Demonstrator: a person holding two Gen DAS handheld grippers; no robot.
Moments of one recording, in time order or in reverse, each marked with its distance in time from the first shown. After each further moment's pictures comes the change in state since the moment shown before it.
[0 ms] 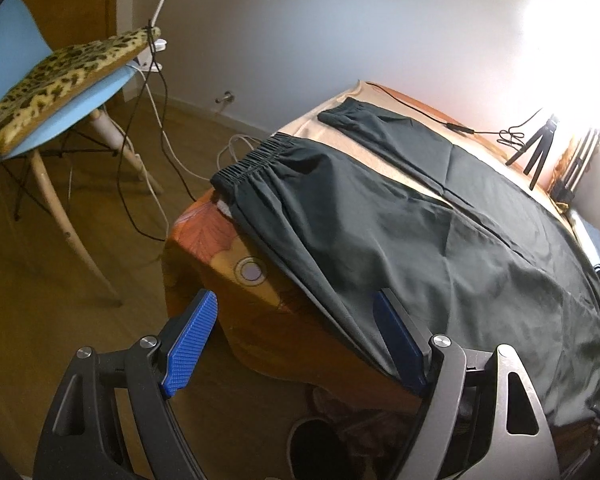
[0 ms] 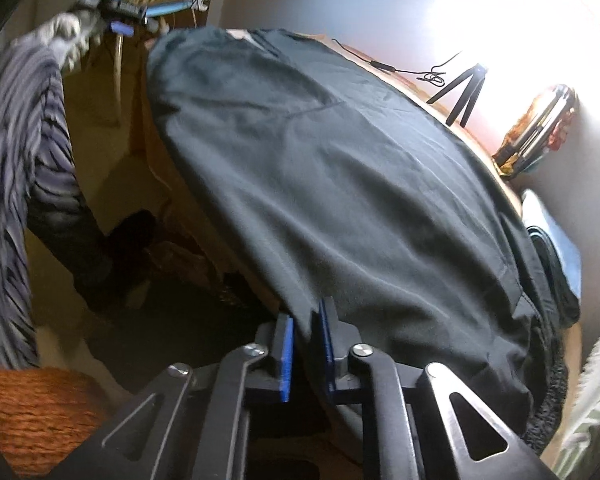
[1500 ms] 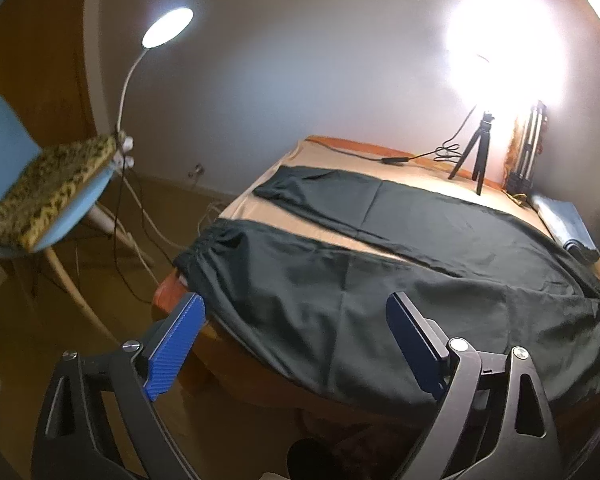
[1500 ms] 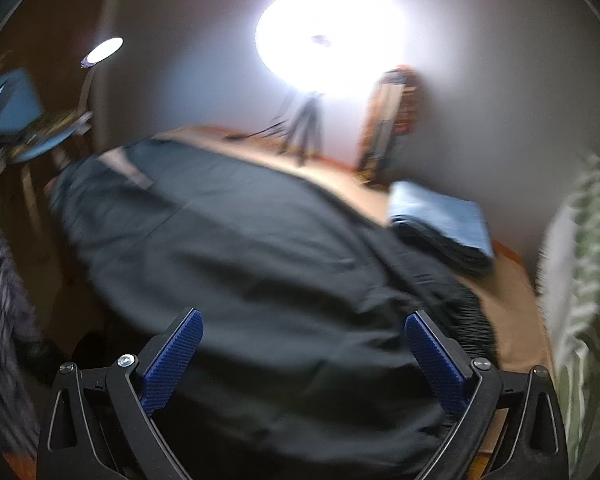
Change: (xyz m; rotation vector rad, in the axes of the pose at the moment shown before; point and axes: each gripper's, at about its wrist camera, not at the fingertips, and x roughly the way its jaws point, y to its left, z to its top) left arm -0.085 -0.084 0.006 0.162 -0.174 0.003; right arm -0.076 -0.088 -0.021 0.354 -0.223 -0.213
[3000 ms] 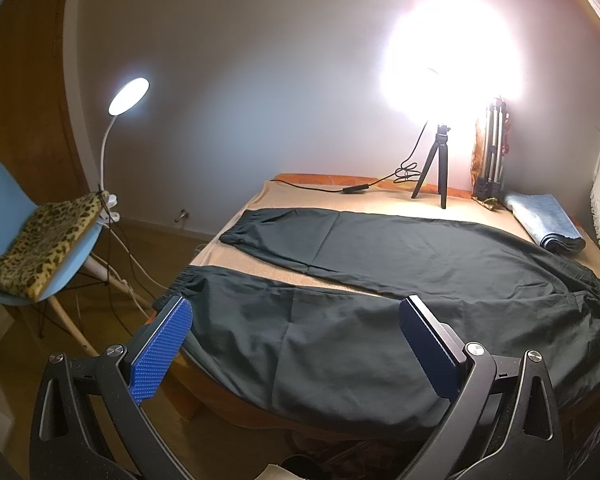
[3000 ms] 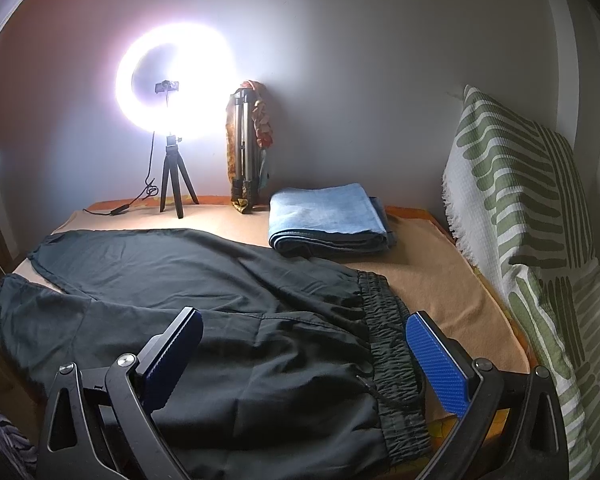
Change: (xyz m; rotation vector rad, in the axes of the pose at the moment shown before) left arm -0.044 -0.080 0.012 0.125 -0.125 0.007; right arm -0.031 -0.077 0.016 0.429 -0.068 -0.338
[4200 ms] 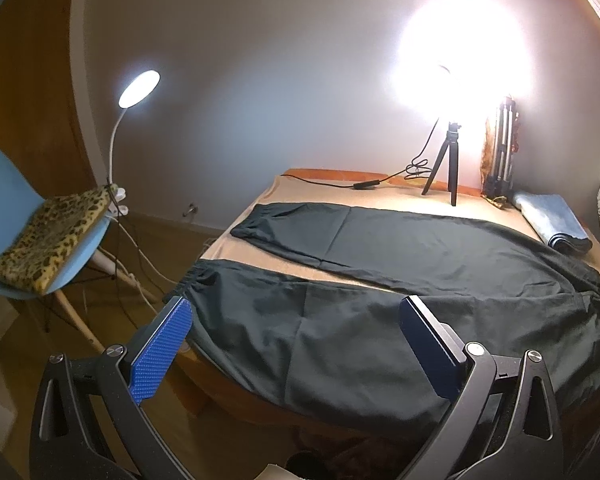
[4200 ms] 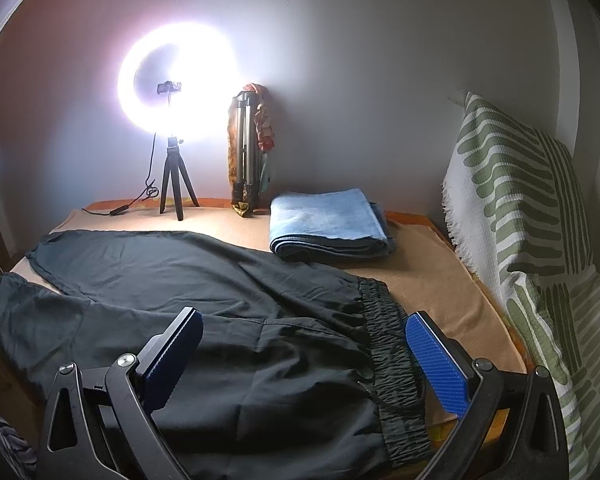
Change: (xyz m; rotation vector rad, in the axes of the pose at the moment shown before) left arm 0.001 0.011 -0.003 -0.012 0.011 0.019; right arm -0.001 0.003 0.004 -0.011 -0.014 -0.008
